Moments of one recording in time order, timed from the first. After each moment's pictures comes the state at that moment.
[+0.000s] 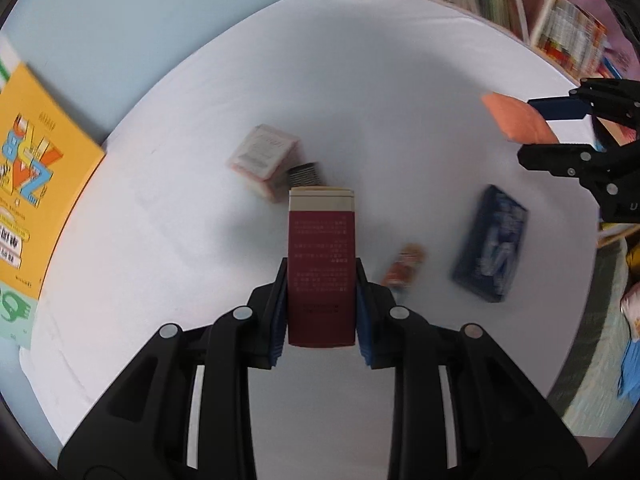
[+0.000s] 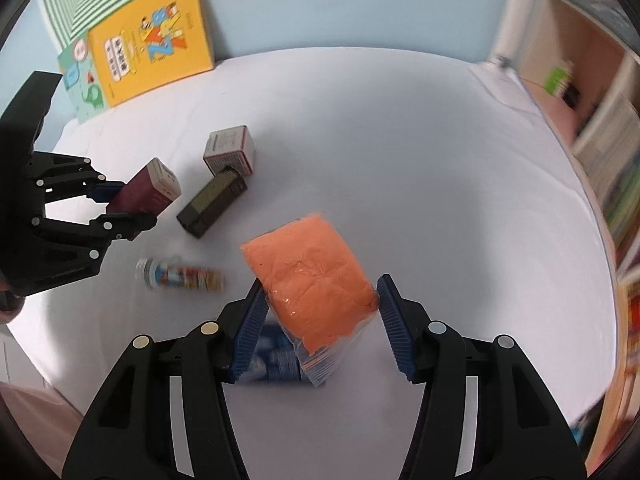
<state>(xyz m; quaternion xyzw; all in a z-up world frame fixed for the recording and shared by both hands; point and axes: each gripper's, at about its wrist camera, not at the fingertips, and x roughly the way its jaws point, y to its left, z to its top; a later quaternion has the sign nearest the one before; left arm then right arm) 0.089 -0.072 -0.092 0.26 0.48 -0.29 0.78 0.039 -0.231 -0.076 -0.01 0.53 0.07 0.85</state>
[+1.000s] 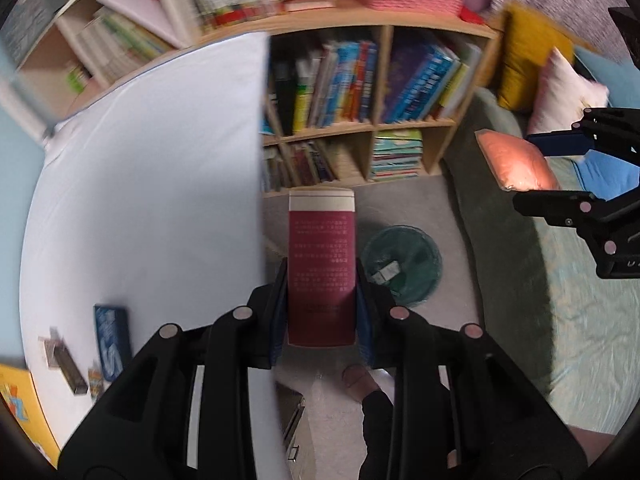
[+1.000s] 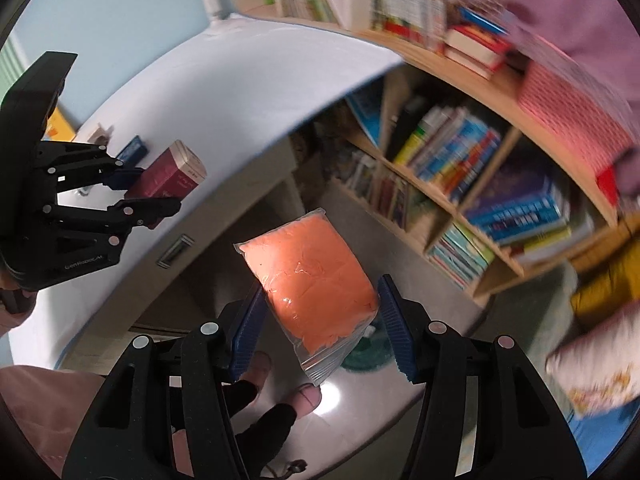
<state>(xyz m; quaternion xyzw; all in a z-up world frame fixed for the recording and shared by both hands) -0.214 -0.248 -0.104 0.43 0.36 -0.56 0.61 -0.354 -0.334 -0.074 0.20 0.50 -0.24 0.81</state>
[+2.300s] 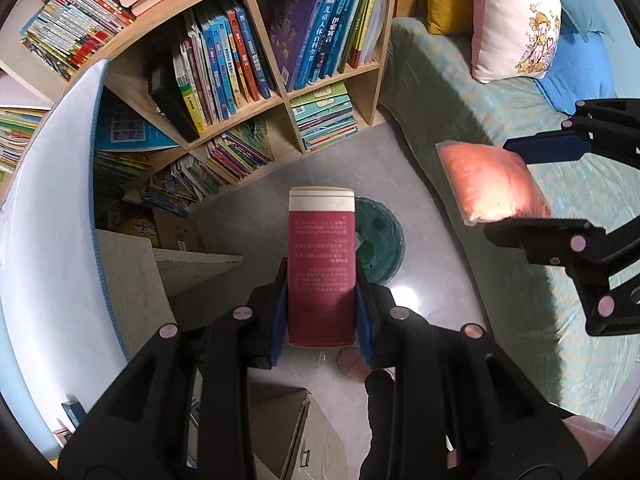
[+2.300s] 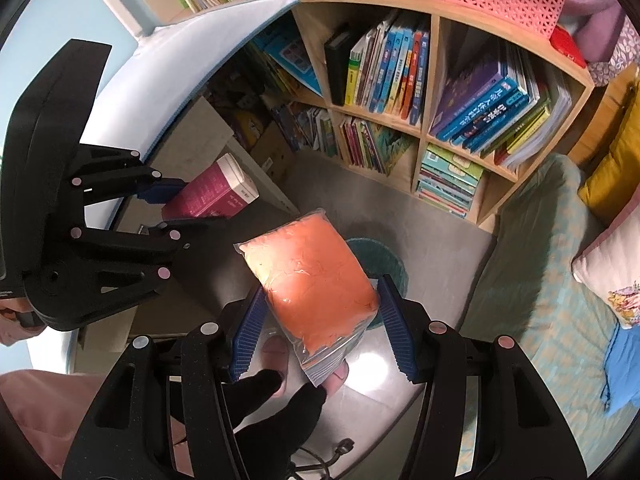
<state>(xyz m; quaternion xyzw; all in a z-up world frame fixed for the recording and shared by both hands) -0.326 -0.323 -0.175 0.53 0.35 -0.59 0.49 -0.434 -0.367 -0.140 0.32 0.50 -0.28 0.76</state>
